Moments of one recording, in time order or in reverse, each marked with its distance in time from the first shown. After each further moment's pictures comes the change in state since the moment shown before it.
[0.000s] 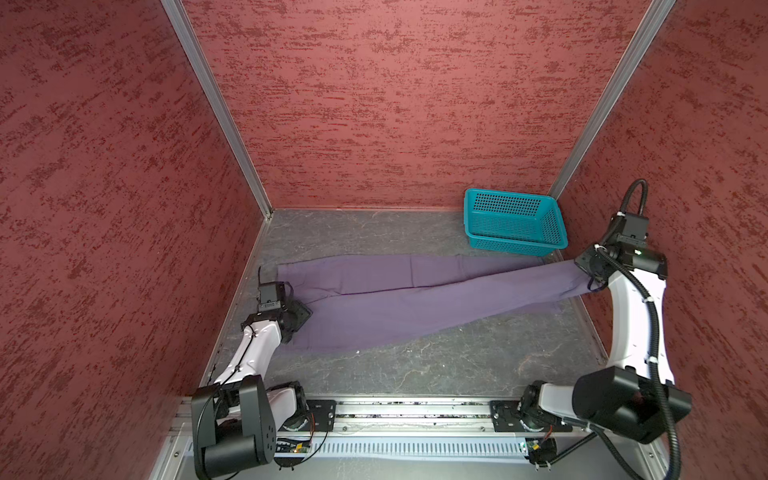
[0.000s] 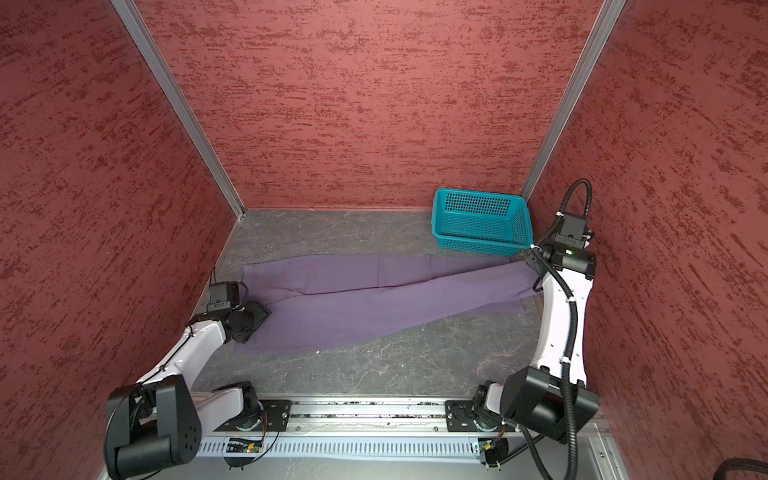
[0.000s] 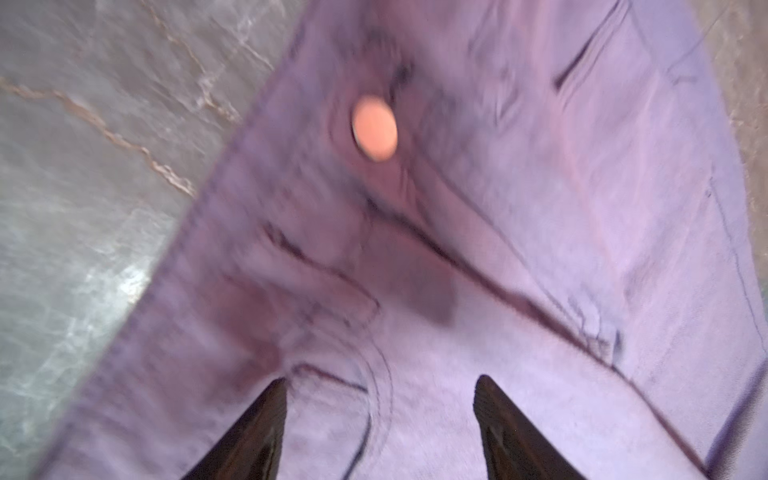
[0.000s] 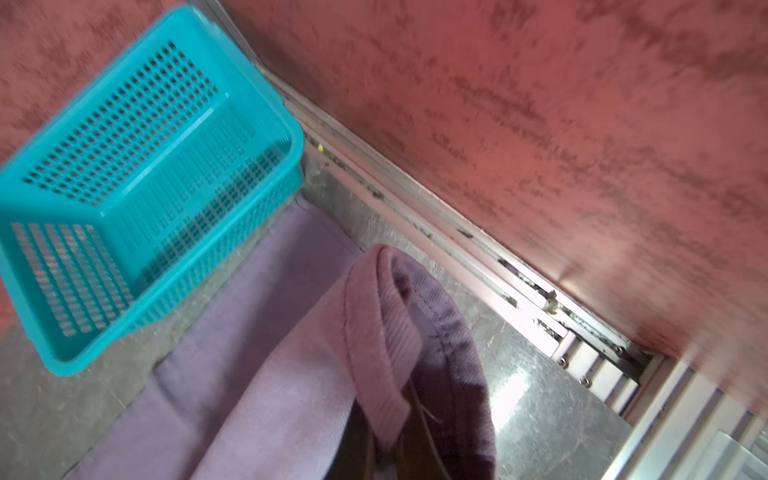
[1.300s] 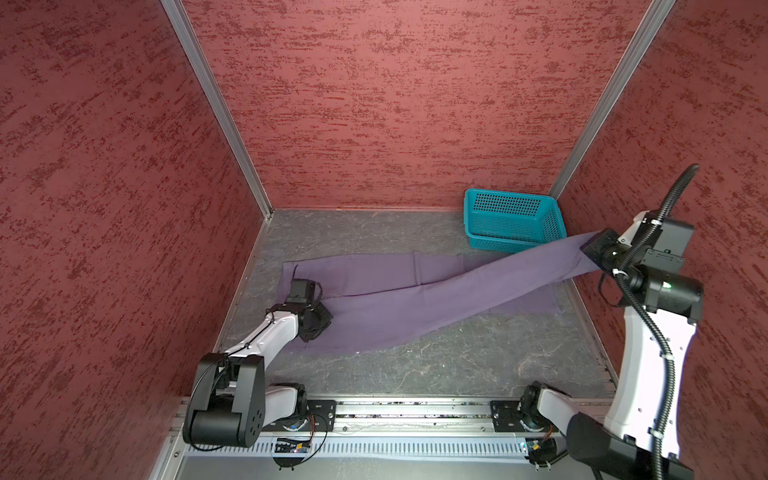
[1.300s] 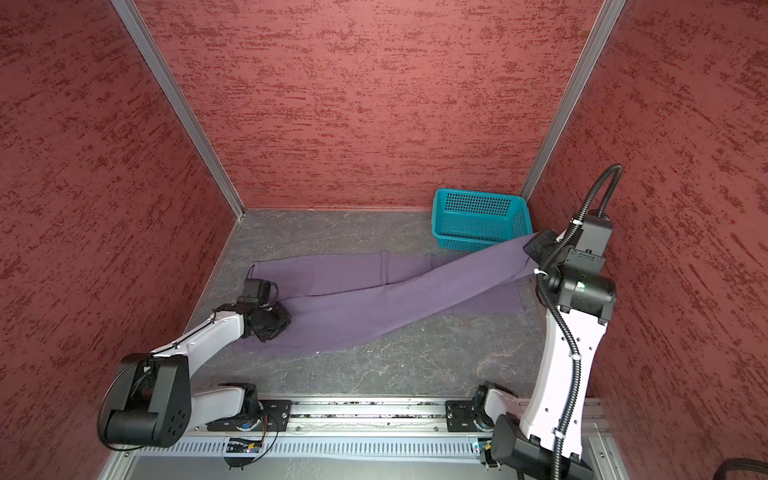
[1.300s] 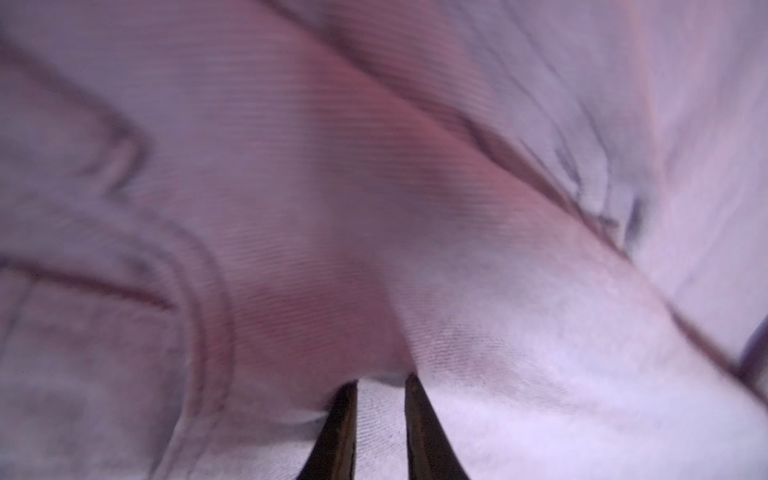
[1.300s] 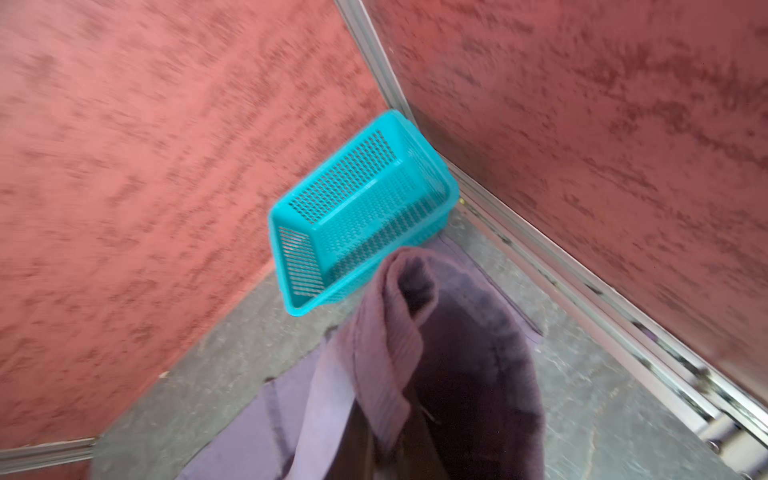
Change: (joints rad) left arm -0.211 0.145 -0.001 0.037 0.066 -0.123; right arm 0.022 -0.218 0.153 -0.003 -0.282 0.040
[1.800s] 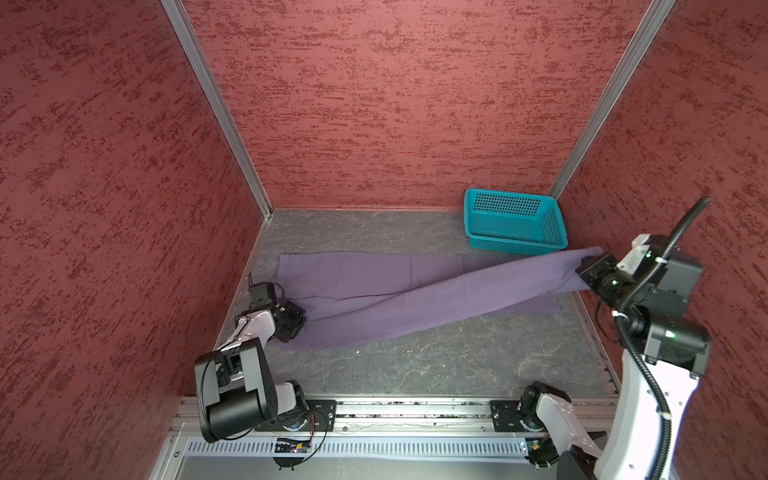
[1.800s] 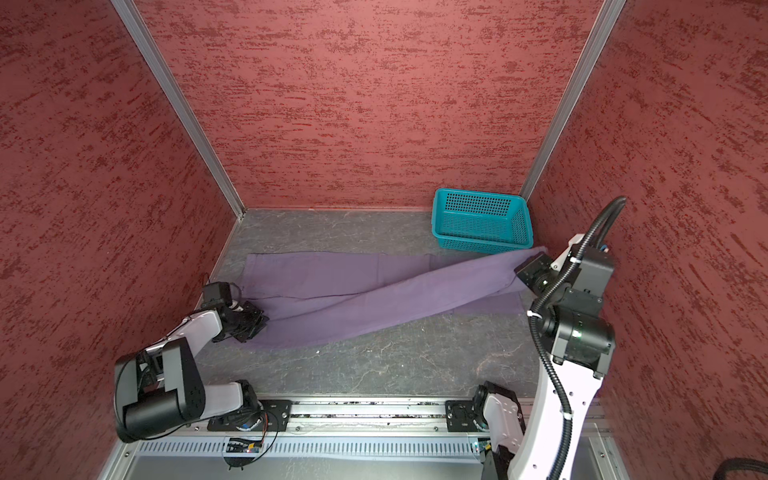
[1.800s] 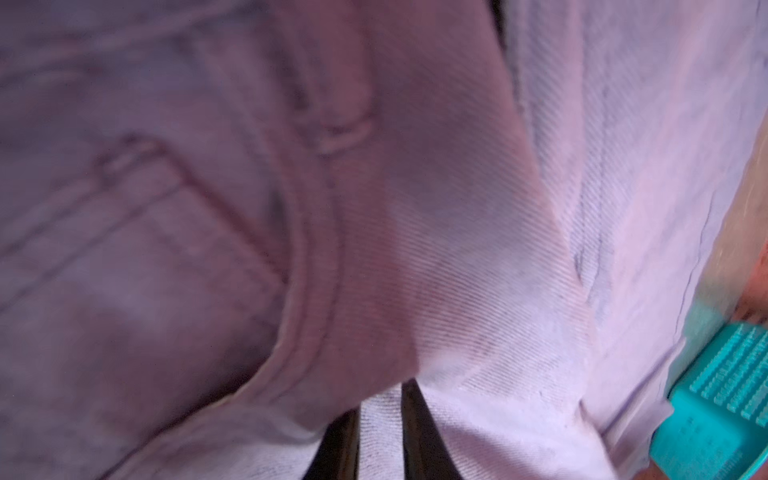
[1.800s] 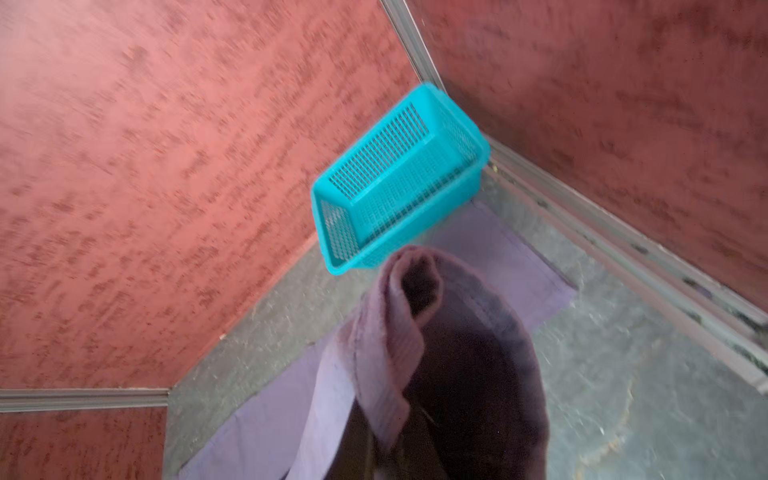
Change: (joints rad) left arm 0.403 0.045 0.013 0.008 0.172 0.102; right arm 0.002 -0.232 -0.253 -0.053 -0.080 0.060
